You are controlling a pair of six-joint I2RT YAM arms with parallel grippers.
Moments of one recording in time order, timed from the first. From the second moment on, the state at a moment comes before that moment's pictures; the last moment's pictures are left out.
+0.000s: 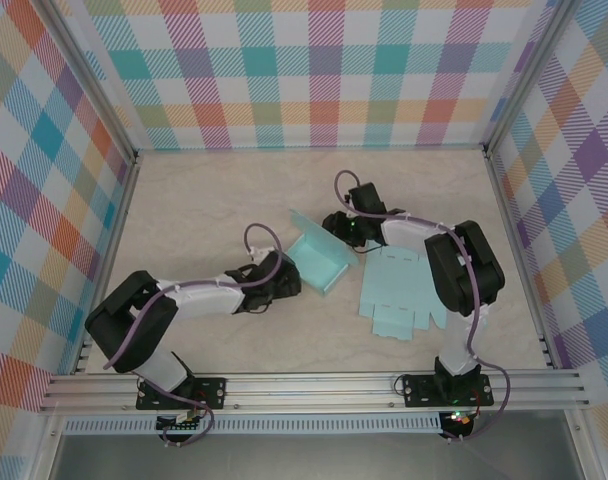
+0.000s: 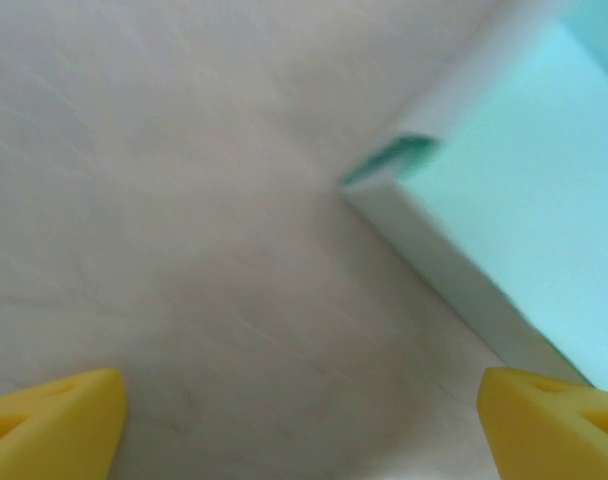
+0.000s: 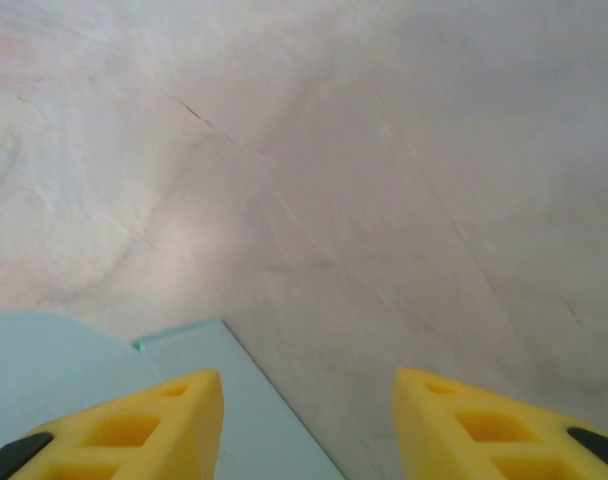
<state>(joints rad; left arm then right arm) -0.82 1.55 0.70 -0.16 -0.32 -0.86 0.45 1.92 1.20 -0.17 -0.33 0.69</state>
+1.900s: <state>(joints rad) -0.62 1.58 0.70 0.12 0.14 -0.71 0.55 1.60 0.72 0.01 -0.37 0.74</state>
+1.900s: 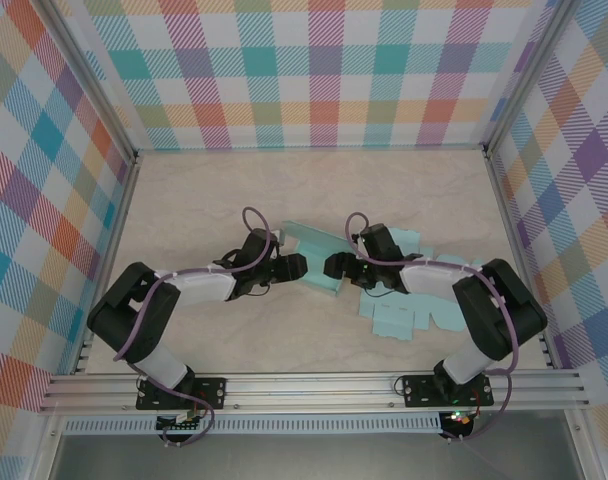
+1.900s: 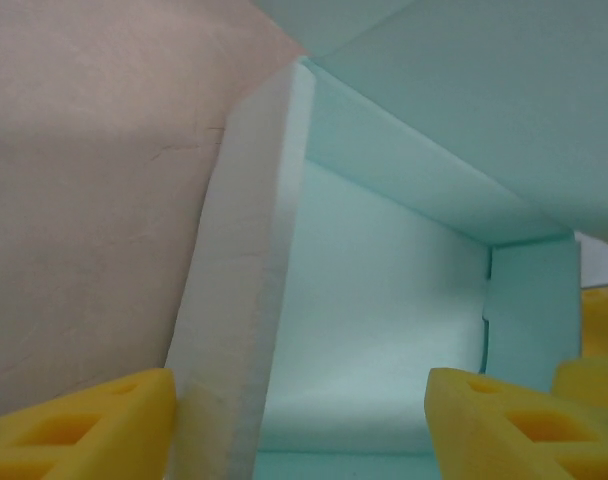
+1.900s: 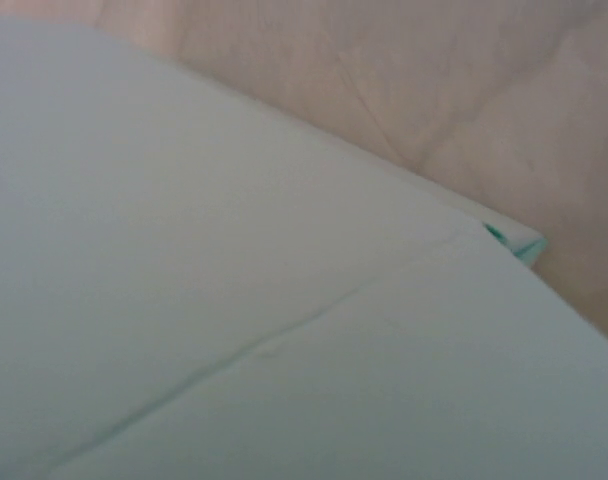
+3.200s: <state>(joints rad) -0.46 1.21 0.65 -0.07 -0.03 -0.20 0.50 1.52 1.00 -0.25 -0.24 0.13</state>
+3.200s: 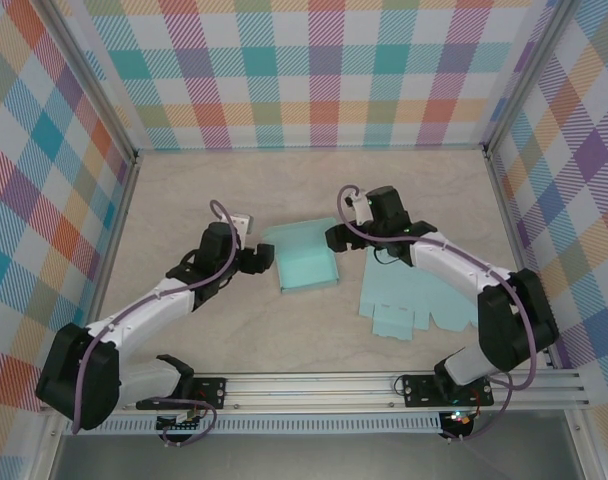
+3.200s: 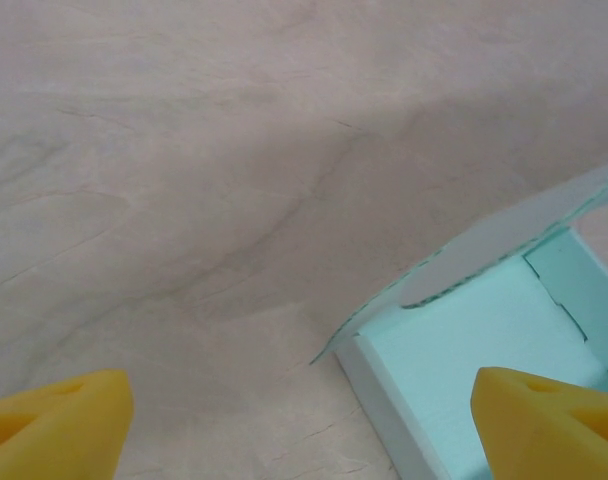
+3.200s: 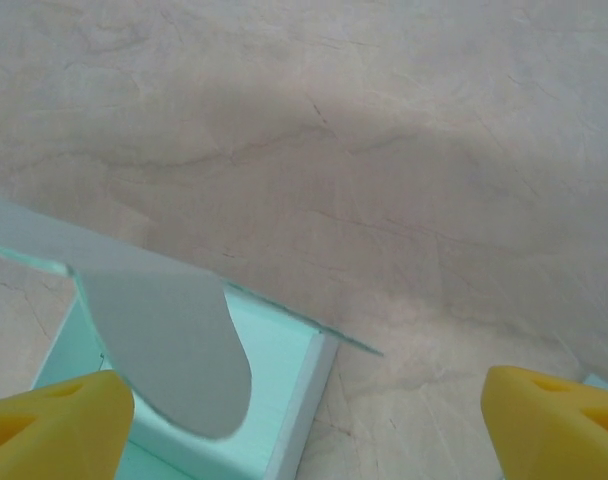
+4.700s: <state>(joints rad) -0.52 1.40 0.77 -0.02 -0.07 -0.20 0.60 1.63 1.10 -0.29 -0.09 0.13</state>
